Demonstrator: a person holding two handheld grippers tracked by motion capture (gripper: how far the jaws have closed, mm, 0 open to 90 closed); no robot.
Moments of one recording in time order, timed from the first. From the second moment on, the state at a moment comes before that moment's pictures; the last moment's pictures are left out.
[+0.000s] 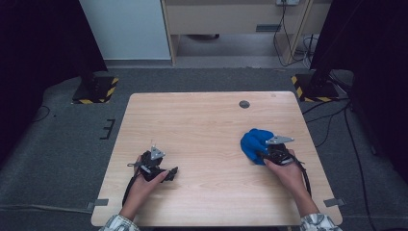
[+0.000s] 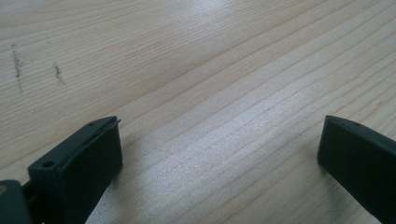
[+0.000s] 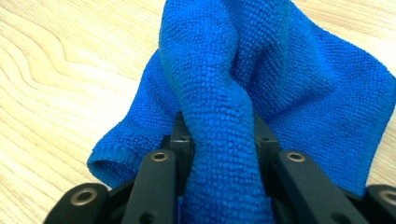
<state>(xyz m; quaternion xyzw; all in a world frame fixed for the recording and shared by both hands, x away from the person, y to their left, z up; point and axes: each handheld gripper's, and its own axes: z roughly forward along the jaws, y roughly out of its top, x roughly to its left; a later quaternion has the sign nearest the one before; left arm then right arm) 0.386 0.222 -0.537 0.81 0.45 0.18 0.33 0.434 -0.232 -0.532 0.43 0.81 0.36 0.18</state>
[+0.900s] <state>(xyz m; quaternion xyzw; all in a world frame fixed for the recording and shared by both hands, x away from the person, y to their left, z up) 0.387 0.222 -0.537 0.81 0.45 0.18 0.33 0.404 -0.204 -0.459 0.39 0.76 0.48 0.21</state>
